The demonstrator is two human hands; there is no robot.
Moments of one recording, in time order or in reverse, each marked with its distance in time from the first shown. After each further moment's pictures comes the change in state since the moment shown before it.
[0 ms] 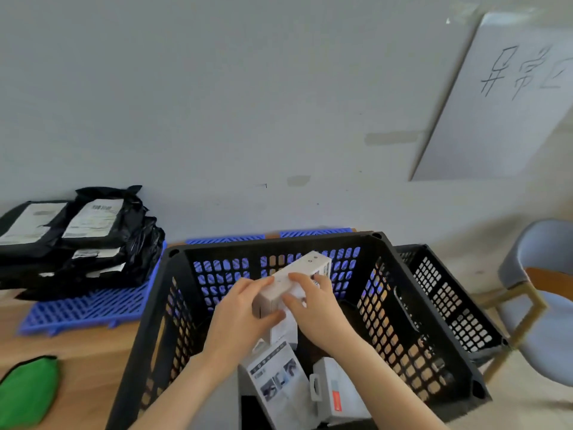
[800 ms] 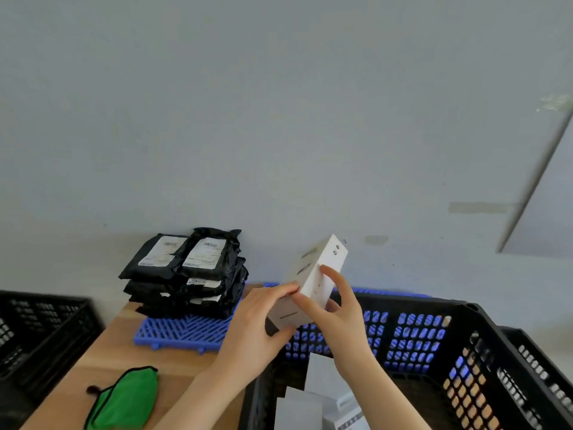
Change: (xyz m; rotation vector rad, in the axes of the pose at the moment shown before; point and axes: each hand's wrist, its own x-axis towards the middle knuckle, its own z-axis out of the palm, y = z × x) left_hand -0.034 -0.027 -0.158 0.054 0.264 0.186; right_hand -0.021 -0.141 0.062 0.760 0.056 -0.285
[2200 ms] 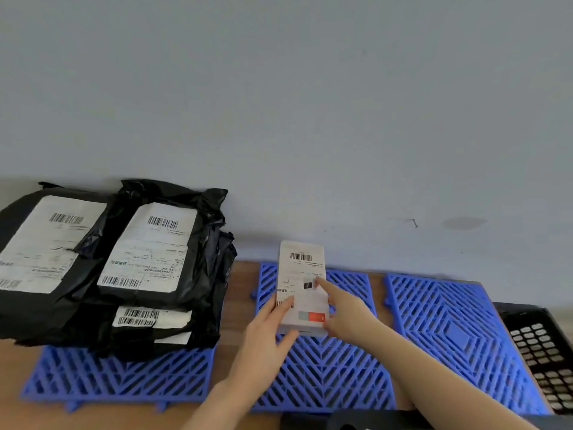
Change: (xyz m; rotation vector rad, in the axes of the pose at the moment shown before) left_hand 0.129 -0.307 0.162 -0.309 -0.464 -0.560; right_hand 0.318 0.223 0.053 -1.043 -0.411 0.629
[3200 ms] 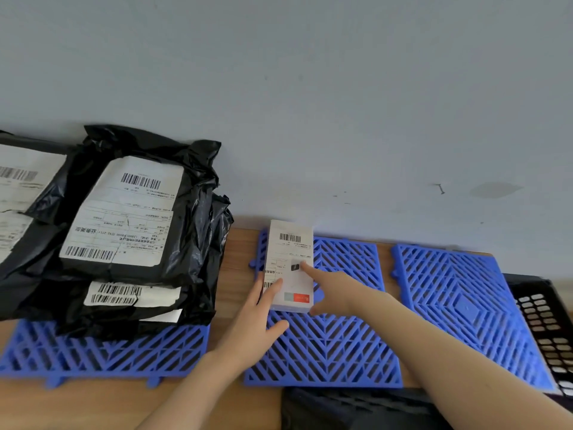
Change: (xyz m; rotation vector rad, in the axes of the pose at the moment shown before) left_hand 0.015 -0.066 0.013 0.127 -0.186 -0.057; right_hand 0.048 0.007 0.021 -0.379 -0.312 -0.078
